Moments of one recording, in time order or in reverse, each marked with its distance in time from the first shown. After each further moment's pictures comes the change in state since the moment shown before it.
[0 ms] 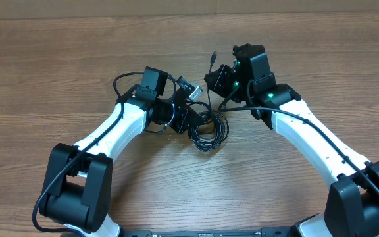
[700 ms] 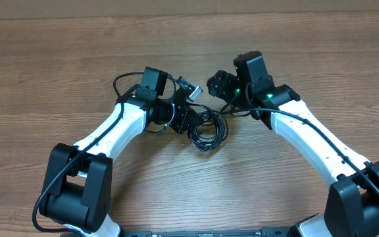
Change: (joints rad) left arm 0.000 0.000 0.000 0.001 -0.001 0.000; right arm 0.002 0.000 0.001 -0.213 0.194 -0.062
